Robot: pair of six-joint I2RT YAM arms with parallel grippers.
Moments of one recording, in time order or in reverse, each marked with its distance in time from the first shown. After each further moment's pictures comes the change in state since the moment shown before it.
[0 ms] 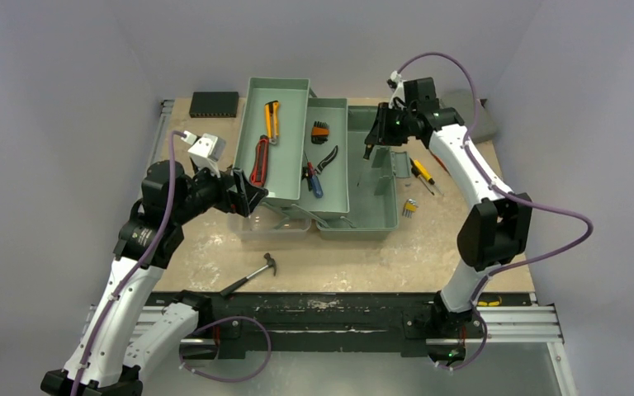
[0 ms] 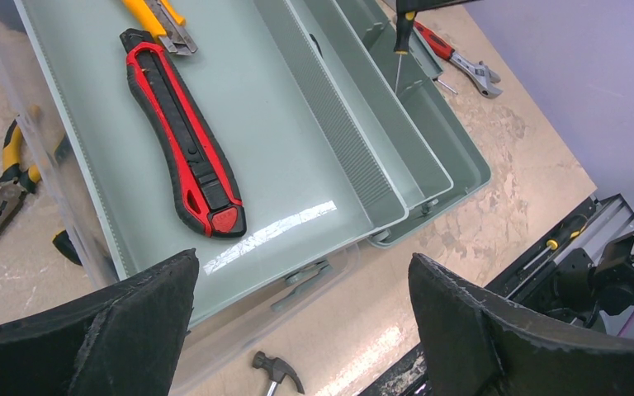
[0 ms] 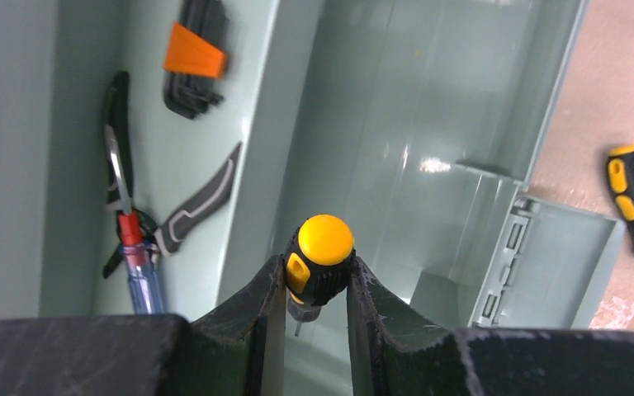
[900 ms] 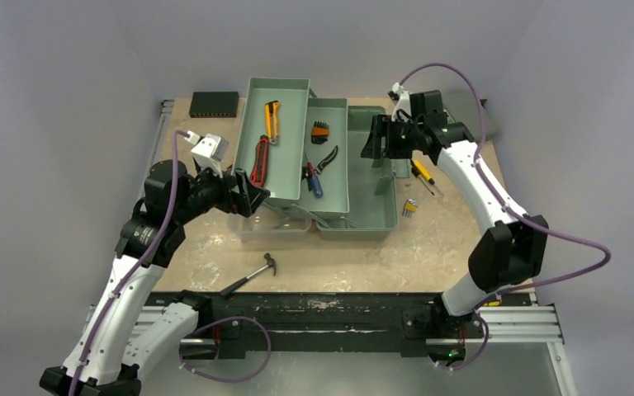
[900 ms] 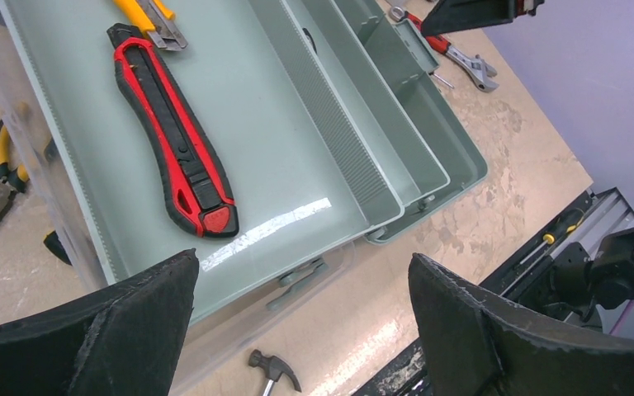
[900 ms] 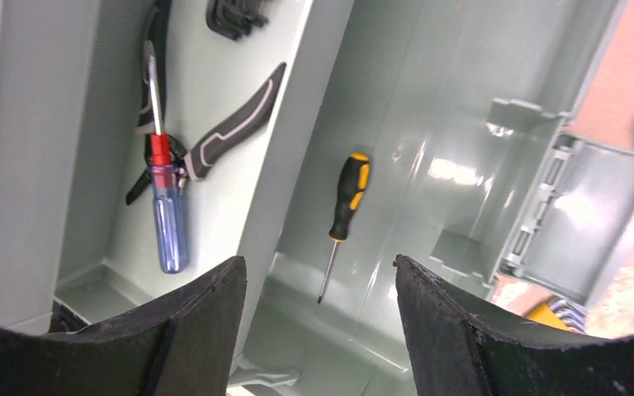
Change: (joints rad) left arm -0.008 0.011 0.000 0.000 0.003 -0.001; right arm 0.008 -0.108 -0.164 -0.013 -0.096 -0.043
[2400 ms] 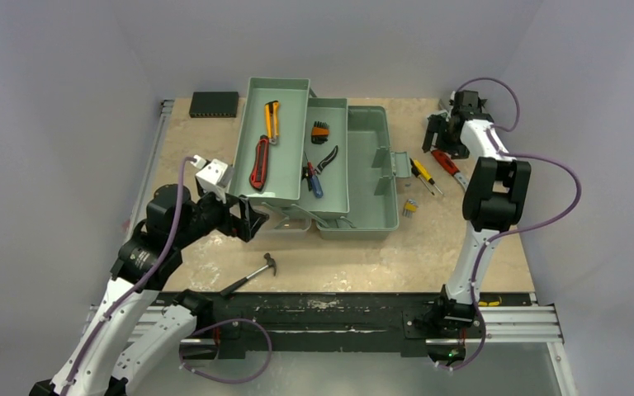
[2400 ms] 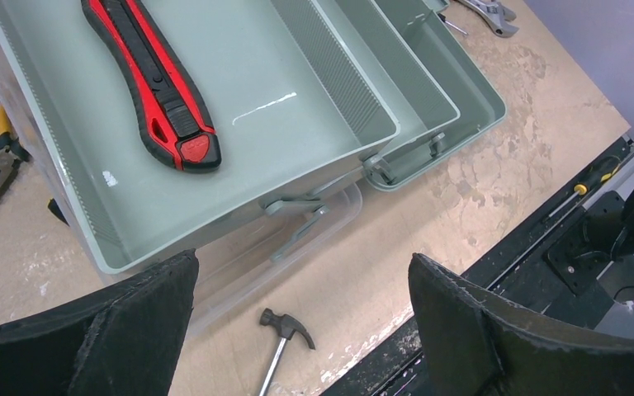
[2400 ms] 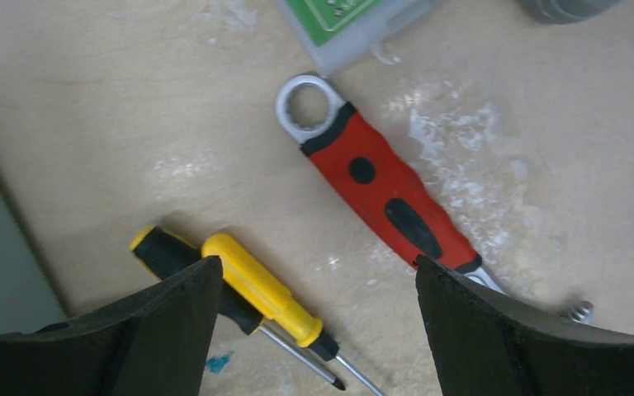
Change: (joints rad) left arm -0.129 -0.142 -0.098 -0.082 -0.113 0.062; right arm -0.377 0.490 0.247 0.044 0.420 -0.097
